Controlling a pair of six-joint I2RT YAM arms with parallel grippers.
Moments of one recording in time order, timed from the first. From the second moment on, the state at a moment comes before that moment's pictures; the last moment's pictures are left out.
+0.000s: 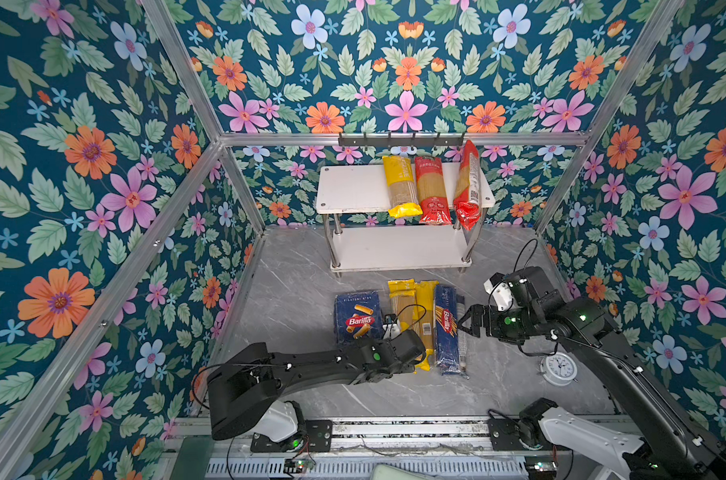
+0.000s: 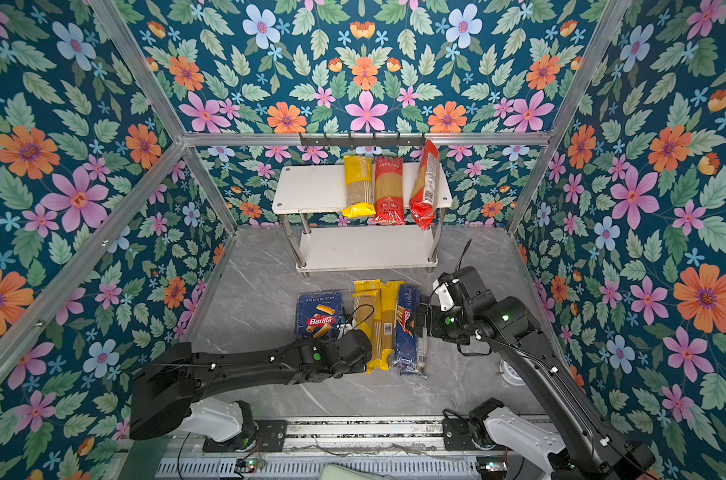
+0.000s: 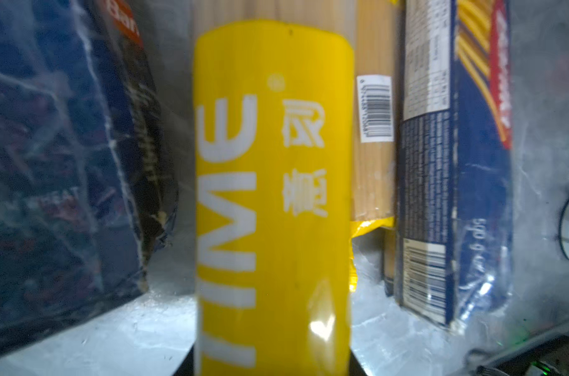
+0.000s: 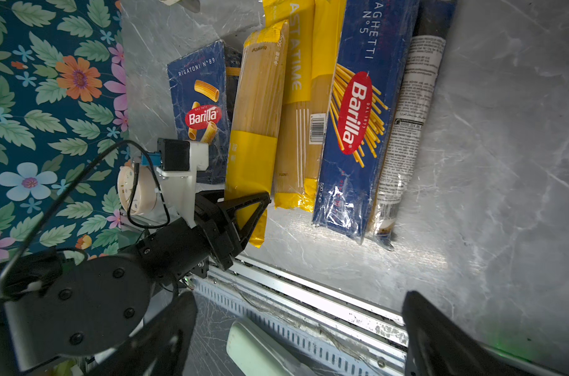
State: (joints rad) left arm -1.20 1.44 0.84 -0.44 -0.27 -1.08; right arm 0.49 1.02 1.21 -1.19 -0.31 0.59
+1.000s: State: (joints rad) left arm -1.19 1.22 1.49 -1.11 -0.58 -0.91; right arm 0.52 1.23 1.33 -1.02 -0.44 0.54
